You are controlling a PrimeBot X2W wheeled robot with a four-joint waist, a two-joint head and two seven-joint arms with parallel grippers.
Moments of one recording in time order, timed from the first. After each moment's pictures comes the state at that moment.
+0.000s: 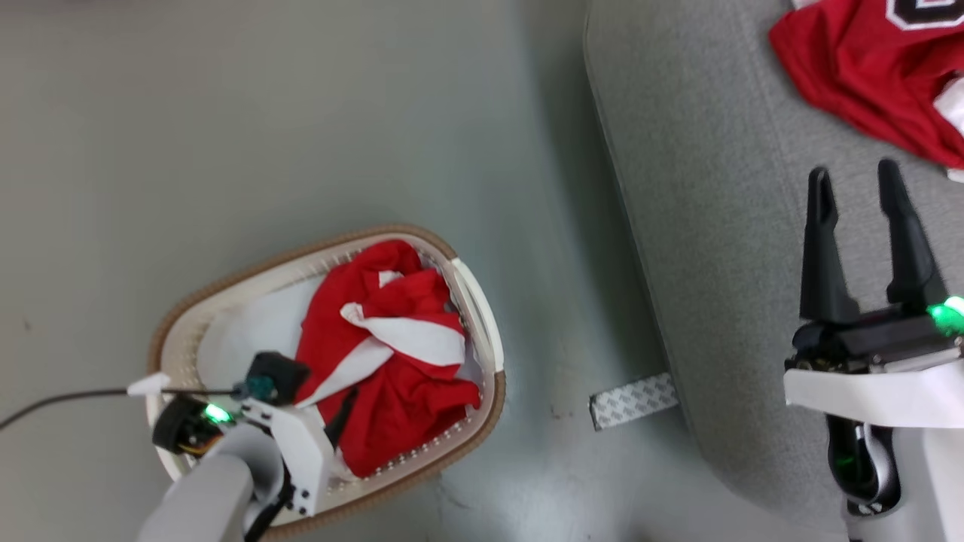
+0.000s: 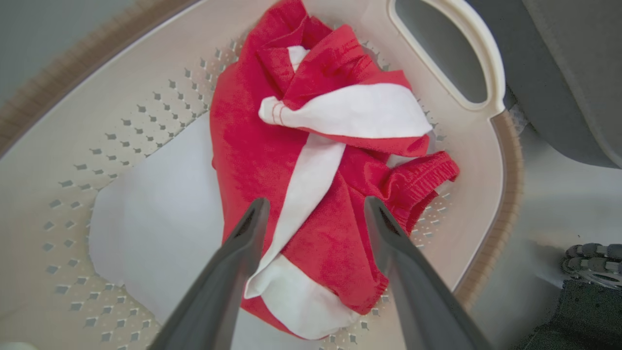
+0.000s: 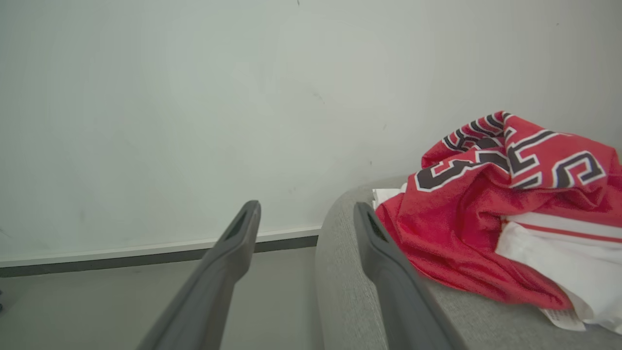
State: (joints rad) left arm -0.57 0.30 -0.59 0.81 -0.32 -0.13 -0.07; right arm -0.37 -0.05 0.07 0.00 0.35 0.13 -0.26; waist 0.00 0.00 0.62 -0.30
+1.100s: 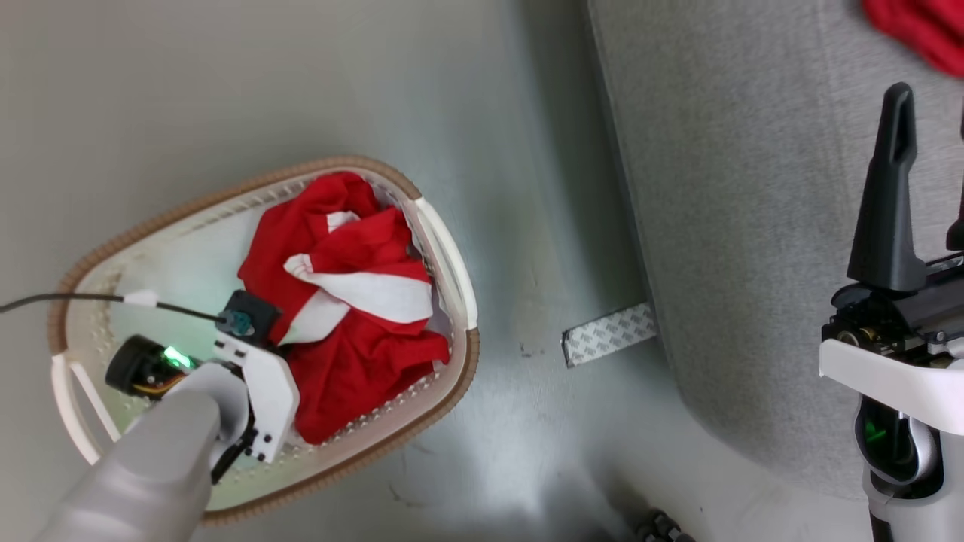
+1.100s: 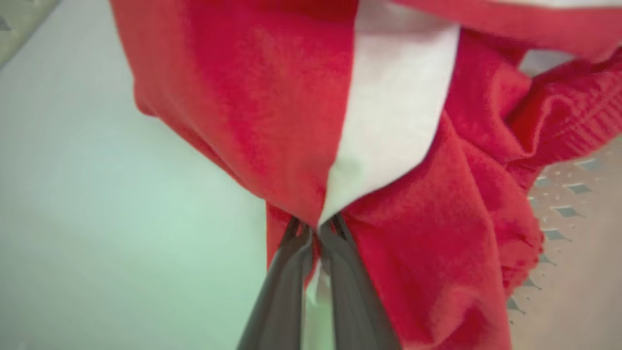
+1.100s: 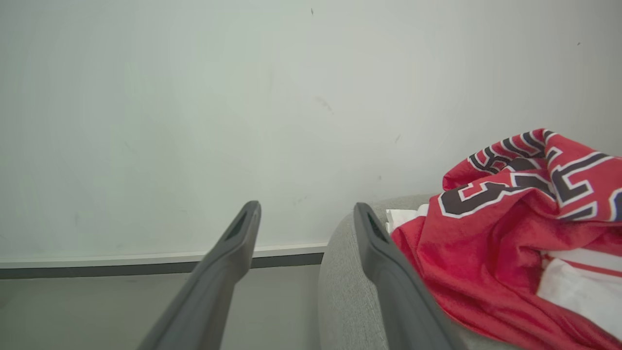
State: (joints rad) left arm -0.86 0.37 -0.97 1.06 -0.55 -0.13 -0.03; right arm -0.44 -0.05 0.07 -0.23 0.38 0.13 -0.26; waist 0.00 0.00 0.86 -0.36
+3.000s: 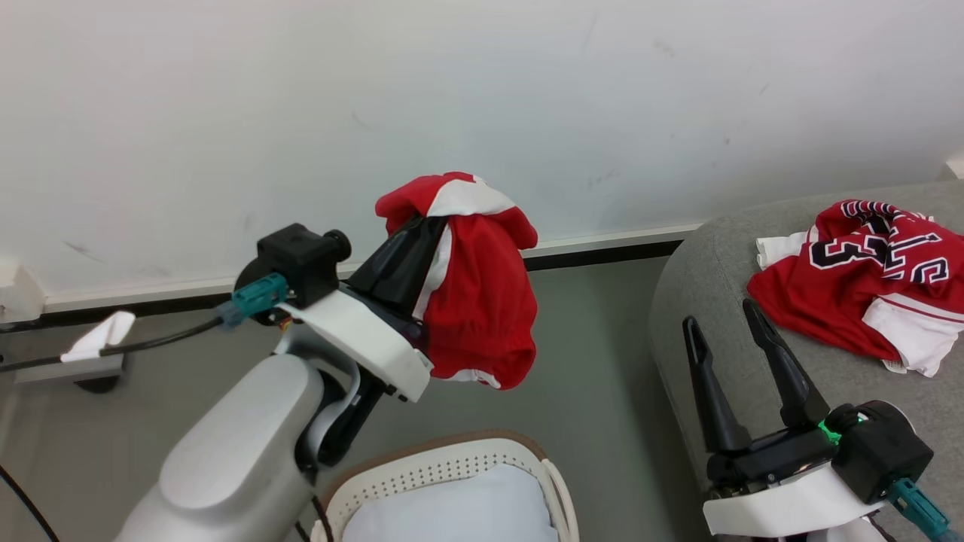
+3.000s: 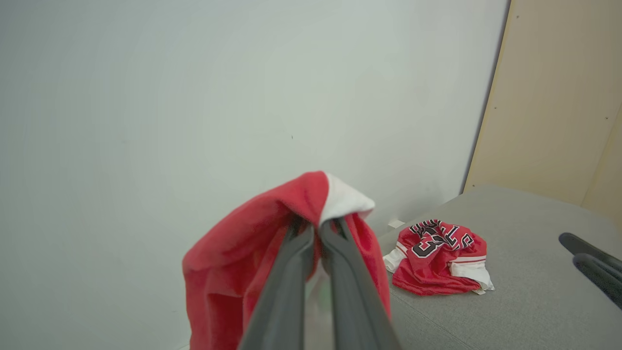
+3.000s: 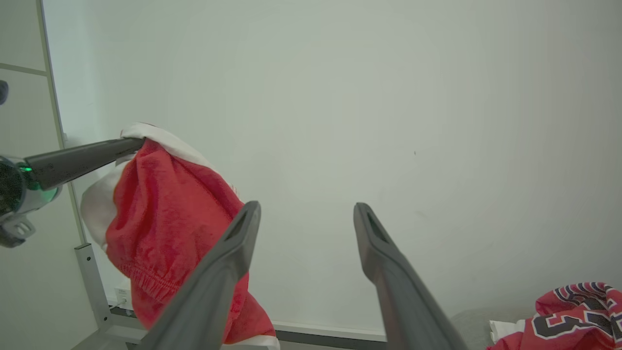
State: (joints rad) left arm -0.70 0.33 -0.68 0.25 -0.65 -0.02 -0.18; right arm -0.19 -0.07 0.24 0.04 0.31 0.13 -0.26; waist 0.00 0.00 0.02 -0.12
